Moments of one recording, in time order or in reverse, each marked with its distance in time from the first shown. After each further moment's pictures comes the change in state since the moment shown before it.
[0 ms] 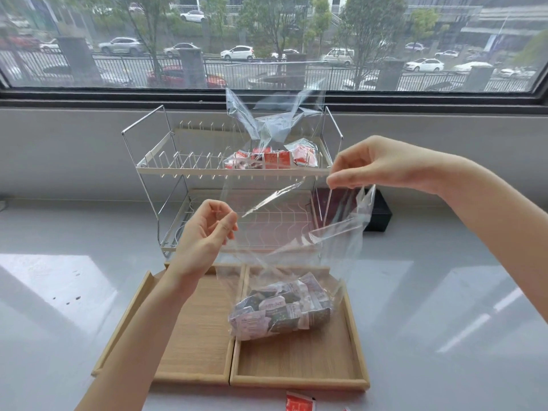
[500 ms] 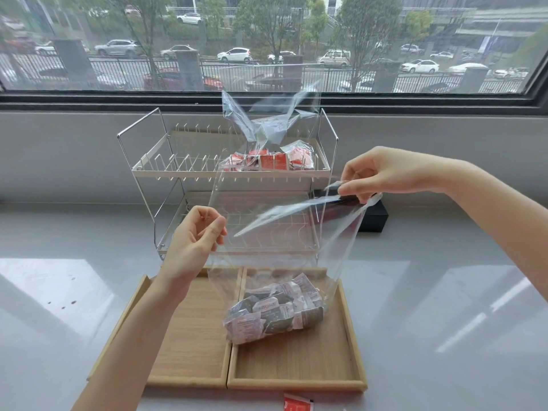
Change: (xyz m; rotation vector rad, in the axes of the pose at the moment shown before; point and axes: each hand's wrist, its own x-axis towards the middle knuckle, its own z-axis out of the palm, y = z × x) left_hand 0.002 -0.011 -0.008 0.001 0.043 -0.054; right_hand -0.005 0.015 -0.009 -0.233 -0.009 0.113
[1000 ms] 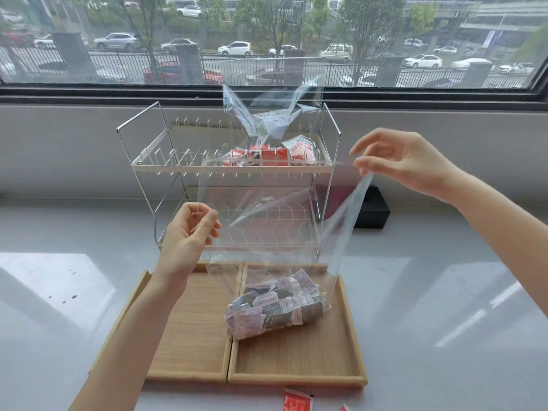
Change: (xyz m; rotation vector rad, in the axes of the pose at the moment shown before) left_hand 0.000 -0.004 -0.004 -0.011 0.101 -0.021; right_hand -0.005 0.019 0.009 0.281 0.354 -0.186
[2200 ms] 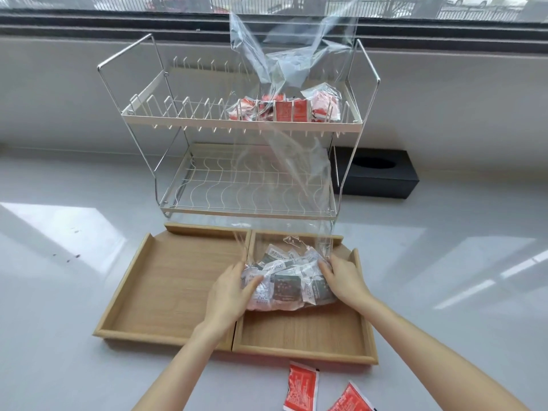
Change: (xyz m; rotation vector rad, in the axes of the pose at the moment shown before) left_hand -0.071 -0.133 0.037 0.872 -0.200 -0.349; right_hand -0.076 0.141 0.223 -0.232 -0.173 0.626
